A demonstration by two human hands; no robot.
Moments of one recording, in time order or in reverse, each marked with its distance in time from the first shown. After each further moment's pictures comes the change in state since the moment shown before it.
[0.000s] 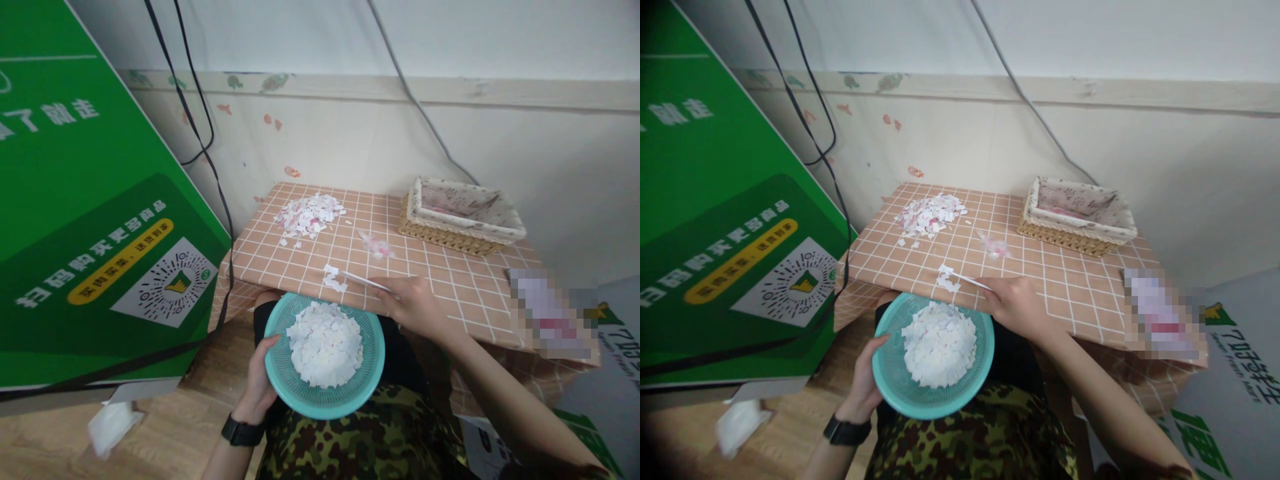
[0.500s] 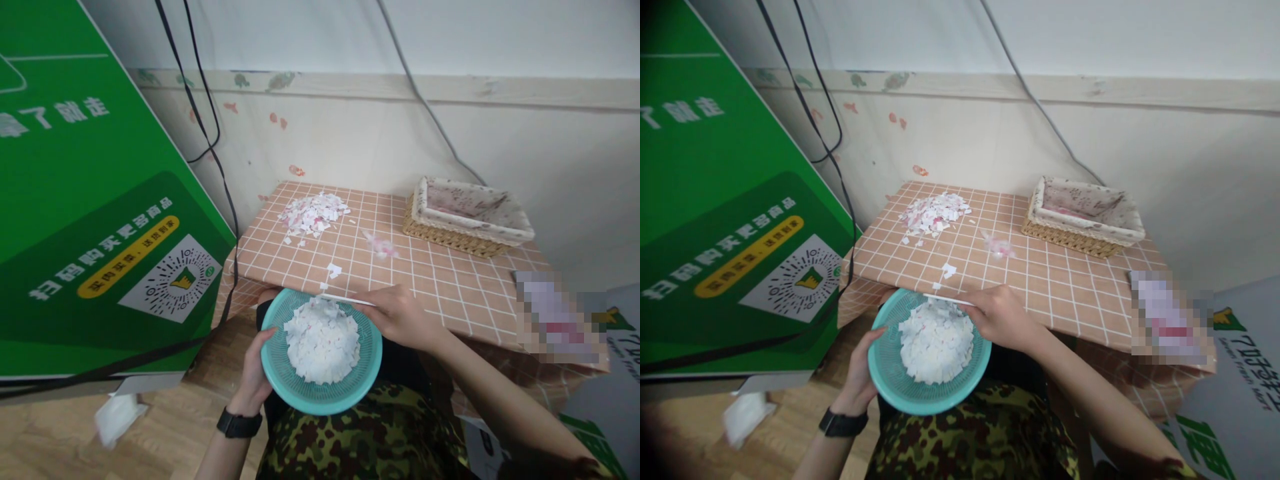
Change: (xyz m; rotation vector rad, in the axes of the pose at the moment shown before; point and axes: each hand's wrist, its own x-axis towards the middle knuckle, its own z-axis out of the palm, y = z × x) left_hand -0.003 0.015 0.000 -0.028 -0.024 0.060; right_hand 0.011 -0.026 0.005 0.213 -0.167 -0.117
